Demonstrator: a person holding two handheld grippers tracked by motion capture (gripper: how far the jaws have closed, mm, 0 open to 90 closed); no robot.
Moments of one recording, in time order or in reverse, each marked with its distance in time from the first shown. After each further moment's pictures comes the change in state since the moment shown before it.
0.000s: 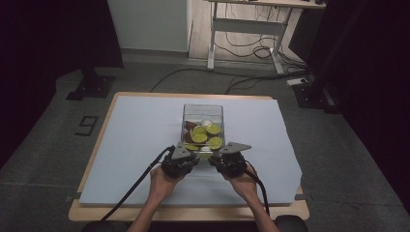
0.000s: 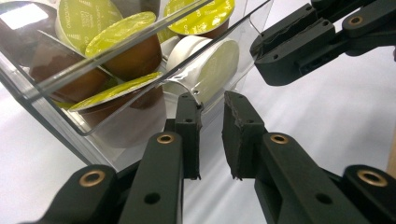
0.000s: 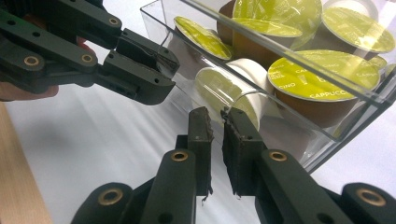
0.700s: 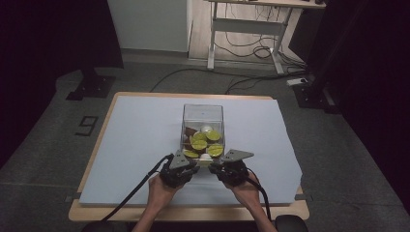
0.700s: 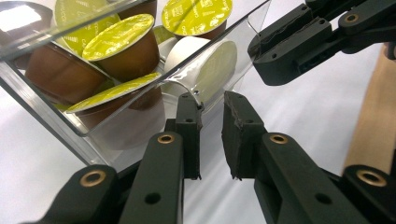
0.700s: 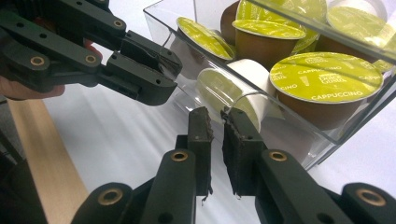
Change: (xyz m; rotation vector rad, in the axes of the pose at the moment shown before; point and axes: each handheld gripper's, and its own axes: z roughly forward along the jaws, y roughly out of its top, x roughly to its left) left arm -0.021 -0.012 -0.013 -0.003 -0.012 0.012; right arm 0.017 -0.012 -0.015 0.004 0.033 -0.003
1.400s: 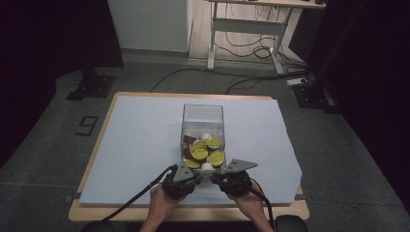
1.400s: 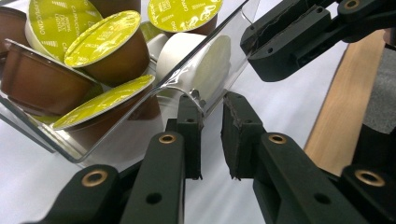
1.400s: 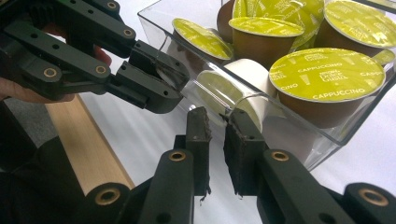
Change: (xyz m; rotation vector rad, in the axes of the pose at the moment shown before) left arm -0.029 -0.010 -0.005 0.024 -0.021 0.033; right arm 0.019 -0.017 -0.018 0.009 0.023 0.000
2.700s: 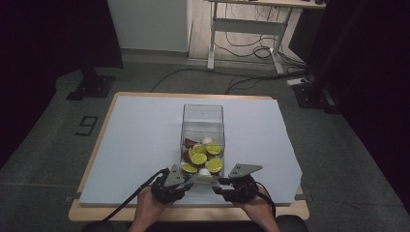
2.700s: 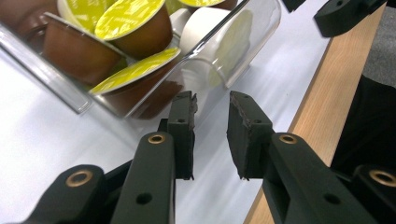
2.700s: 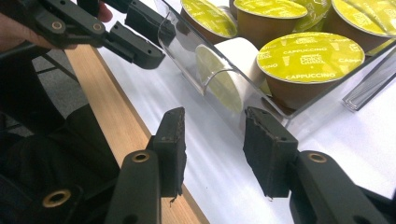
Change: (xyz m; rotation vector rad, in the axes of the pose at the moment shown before) left arm 0.010 -0.013 -0.029 0.091 0.000 0.067; right arm 0.000 -0.007 -0.019 0.069 0.082 -0.018
